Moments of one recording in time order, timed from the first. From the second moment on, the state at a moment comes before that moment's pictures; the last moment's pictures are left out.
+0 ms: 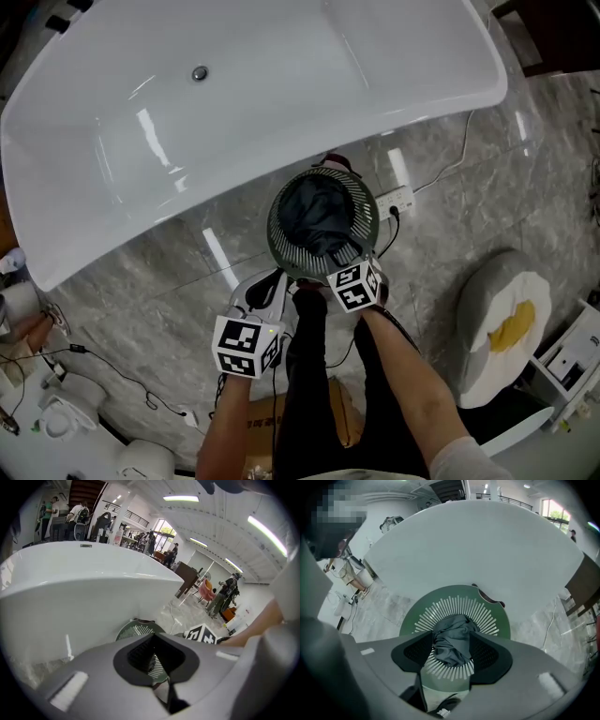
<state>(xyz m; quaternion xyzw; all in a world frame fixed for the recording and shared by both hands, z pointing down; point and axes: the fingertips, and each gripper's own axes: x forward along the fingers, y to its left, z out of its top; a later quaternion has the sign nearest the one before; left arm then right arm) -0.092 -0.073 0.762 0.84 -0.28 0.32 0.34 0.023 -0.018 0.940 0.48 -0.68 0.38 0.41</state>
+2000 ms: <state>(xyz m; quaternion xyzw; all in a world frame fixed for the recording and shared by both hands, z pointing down) -0.023 0.170 0.477 0.80 -0.48 0.22 0.31 0.111 0.169 0.497 0.43 -0.82 0.30 0.21</state>
